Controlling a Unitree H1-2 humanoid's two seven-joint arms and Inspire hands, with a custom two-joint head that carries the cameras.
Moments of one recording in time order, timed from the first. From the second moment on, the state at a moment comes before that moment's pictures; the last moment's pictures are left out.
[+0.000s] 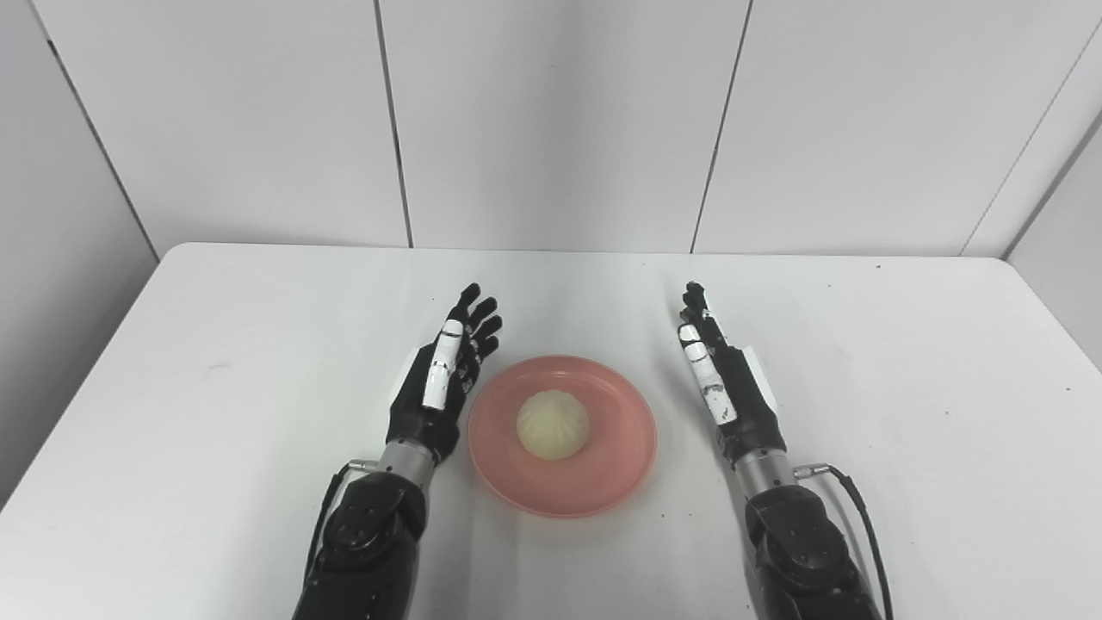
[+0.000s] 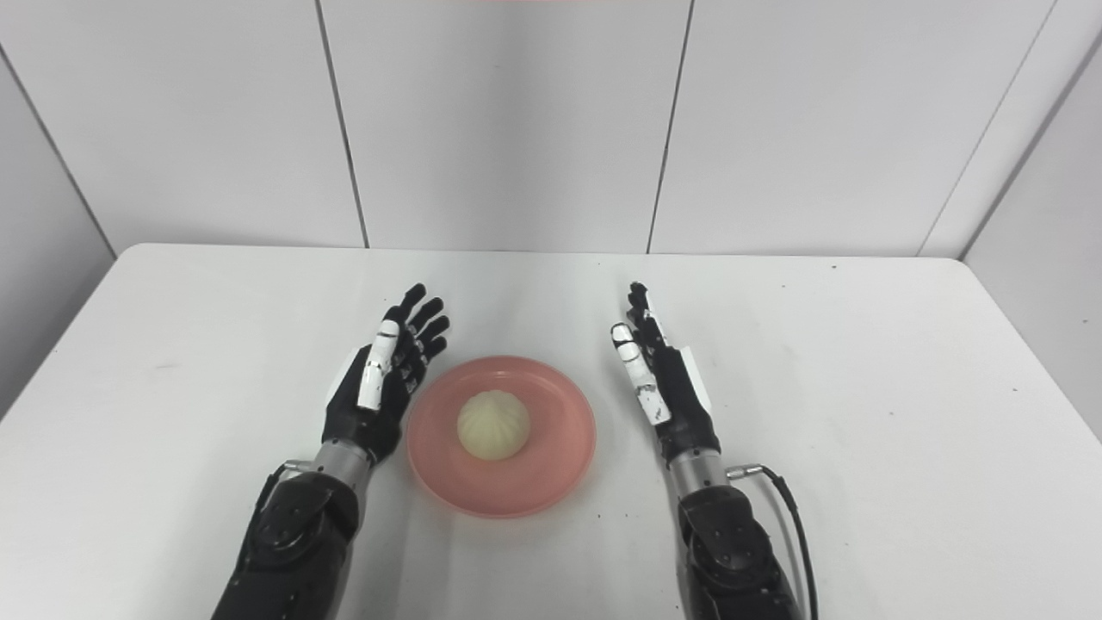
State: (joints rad) left arm -0.36 -0.07 0.00 0.39 -0.16 -0.09 -0.12; right arm -0.34 -0.10 0.01 0.29 -0.04 -0.17 0.06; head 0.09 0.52
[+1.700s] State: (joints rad) left arm -0.28 -0.06 -0.01 0.29 -0.10 -0.05 -0.08; right arm -0.35 -0.08 -0.03 0.33 0.14 -0.05 0.14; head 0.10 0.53
